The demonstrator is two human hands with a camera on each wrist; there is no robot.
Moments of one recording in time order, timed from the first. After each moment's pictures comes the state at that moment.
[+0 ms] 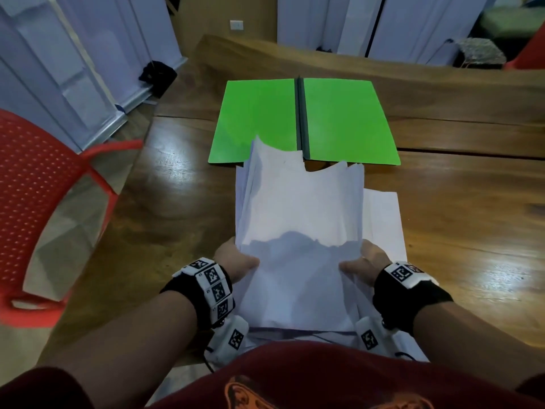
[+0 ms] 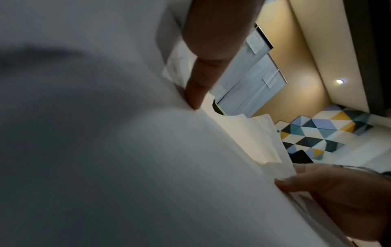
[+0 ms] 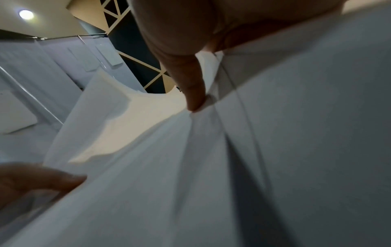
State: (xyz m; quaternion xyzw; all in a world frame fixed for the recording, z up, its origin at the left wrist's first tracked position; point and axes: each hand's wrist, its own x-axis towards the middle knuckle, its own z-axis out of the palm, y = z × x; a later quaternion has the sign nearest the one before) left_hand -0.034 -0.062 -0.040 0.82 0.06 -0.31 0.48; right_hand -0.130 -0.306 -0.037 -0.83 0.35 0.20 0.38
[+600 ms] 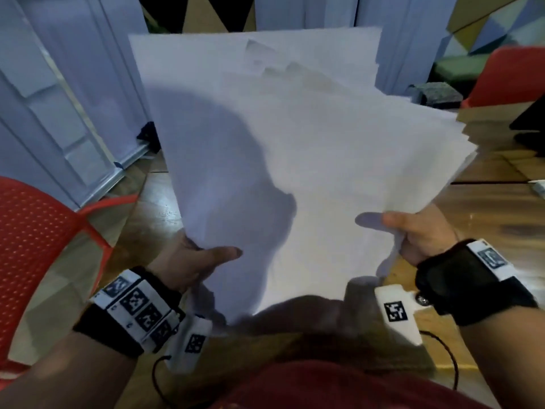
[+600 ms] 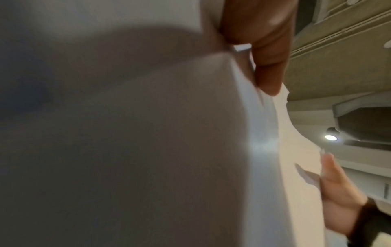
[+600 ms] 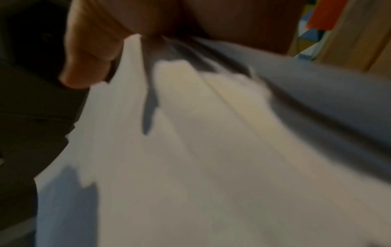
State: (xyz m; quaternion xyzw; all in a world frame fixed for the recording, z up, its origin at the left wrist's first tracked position) left_hand -0.010 -0.044 0.083 0.73 -0.18 -0.22 0.63; right_hand -0.131 -0.343 0.098 -0.57 0.07 -0.18 0.80
